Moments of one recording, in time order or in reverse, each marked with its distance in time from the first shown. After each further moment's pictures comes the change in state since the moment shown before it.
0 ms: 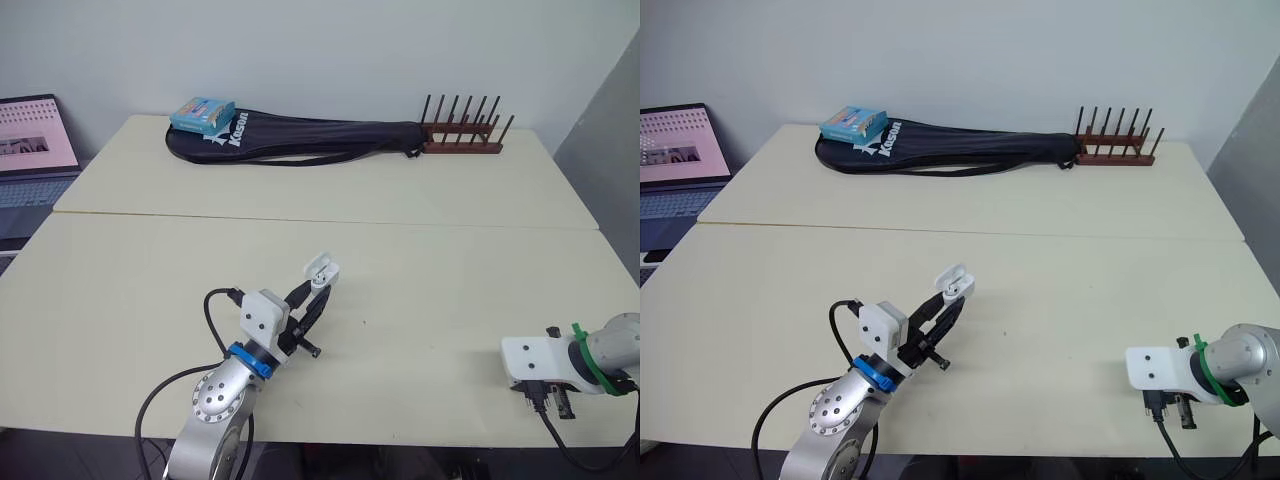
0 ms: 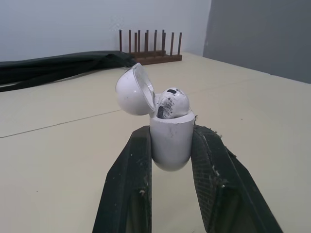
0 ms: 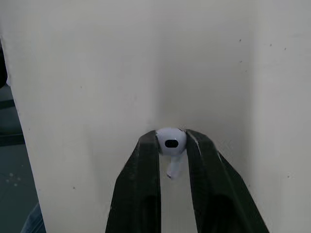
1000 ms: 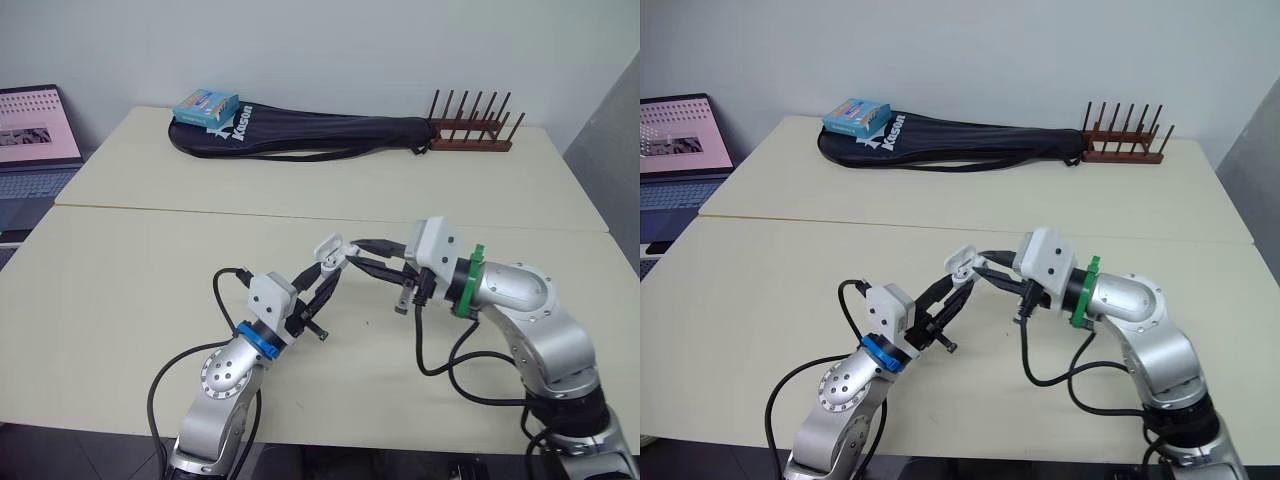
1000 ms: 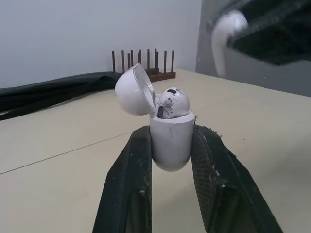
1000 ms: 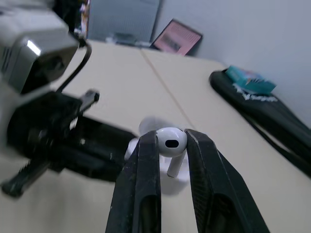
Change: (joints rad) left arm -0.122 -0.010 -0.004 0.062 0.000 -0.038 -0.051; right arm -0.516 0.880 0.097 -0.045 0.264 0.029 -0.460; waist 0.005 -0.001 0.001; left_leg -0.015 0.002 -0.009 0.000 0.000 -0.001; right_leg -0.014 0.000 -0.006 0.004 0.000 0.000
